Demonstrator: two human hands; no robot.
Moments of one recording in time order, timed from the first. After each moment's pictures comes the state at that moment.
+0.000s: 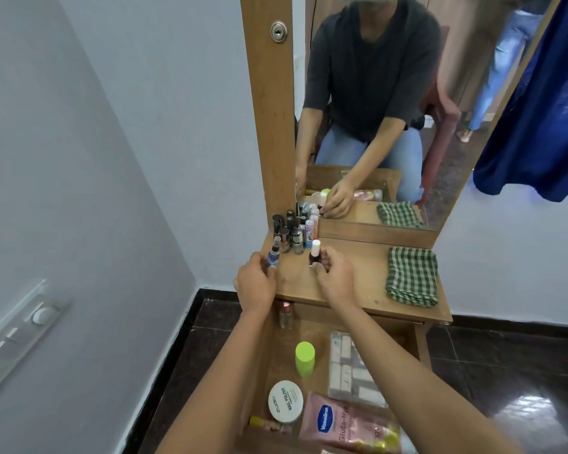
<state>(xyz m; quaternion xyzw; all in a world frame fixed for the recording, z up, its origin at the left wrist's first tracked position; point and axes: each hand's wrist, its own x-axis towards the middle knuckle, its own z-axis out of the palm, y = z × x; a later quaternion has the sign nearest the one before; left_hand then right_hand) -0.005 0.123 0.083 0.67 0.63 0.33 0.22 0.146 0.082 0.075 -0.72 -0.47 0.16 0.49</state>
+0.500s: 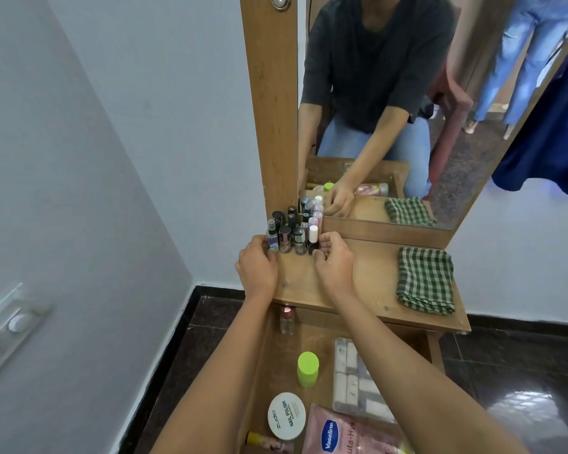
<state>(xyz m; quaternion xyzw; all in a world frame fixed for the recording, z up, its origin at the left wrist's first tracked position) 0.017 0.165 0.075 0.66 0.62 0.38 0.20 0.150 0.121 0.068 -0.70 -0.45 0.15 0.53</state>
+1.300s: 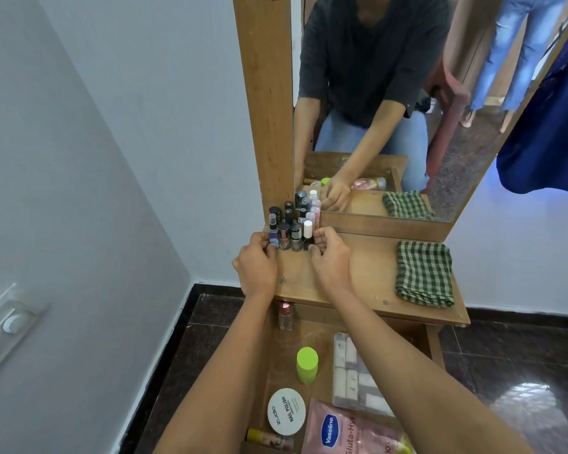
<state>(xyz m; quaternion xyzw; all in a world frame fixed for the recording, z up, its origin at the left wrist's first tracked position) 0.019 0.163 0.069 0.65 0.62 0.39 0.18 0.146 0.118 0.069 -0.69 -0.46 0.15 0.54</state>
